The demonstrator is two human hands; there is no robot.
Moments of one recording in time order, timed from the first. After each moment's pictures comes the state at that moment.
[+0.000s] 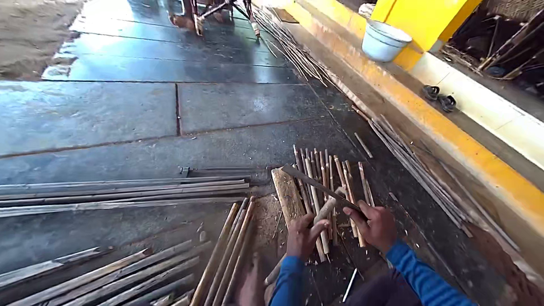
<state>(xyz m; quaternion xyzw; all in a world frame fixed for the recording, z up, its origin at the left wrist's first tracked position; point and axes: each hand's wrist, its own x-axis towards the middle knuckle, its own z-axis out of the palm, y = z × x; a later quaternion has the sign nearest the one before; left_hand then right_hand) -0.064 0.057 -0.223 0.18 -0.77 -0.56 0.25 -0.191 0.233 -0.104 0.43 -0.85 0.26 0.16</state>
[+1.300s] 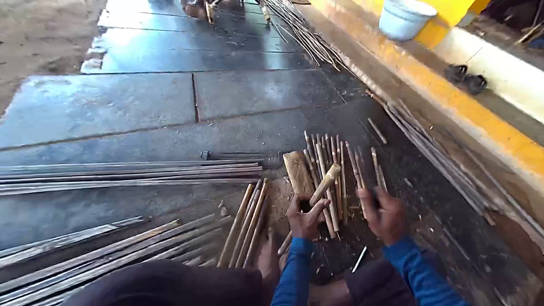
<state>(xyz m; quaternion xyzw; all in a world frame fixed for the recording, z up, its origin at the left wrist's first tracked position) -0.039 0.069 -0.206 0.31 -0.61 -0.62 0.38 -0.147 0.226 -0.103 0.39 -0.85 0.33 0.15</state>
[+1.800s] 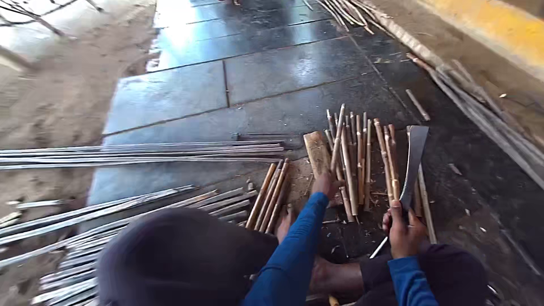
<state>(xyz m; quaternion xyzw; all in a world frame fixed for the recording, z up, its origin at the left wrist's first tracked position) -0.109 0.045 -0.241 0.39 -0.79 -0.47 -0.08 -0.129 0.283 -0.210 0.05 -0.78 0.63 -0.04</state>
